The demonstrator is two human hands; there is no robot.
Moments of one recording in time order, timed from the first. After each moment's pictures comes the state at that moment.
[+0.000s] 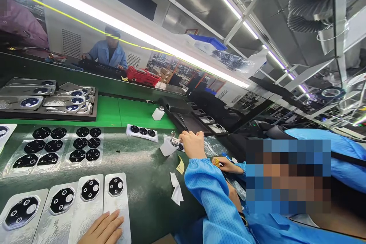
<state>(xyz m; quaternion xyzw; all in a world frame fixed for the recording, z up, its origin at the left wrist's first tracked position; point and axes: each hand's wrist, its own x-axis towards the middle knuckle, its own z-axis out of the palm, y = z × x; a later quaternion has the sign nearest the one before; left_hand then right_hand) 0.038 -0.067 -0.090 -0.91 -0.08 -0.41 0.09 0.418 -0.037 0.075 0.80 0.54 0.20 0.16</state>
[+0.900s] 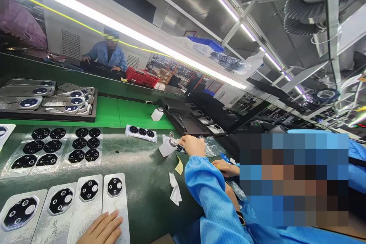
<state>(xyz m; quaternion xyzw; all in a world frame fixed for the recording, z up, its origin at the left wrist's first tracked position) 0.034 -0.064 -0.090 -0.92 -0.06 -0.38 0.10 0.421 -0.036 0.083 0.88 0.45 0.06 0.14</state>
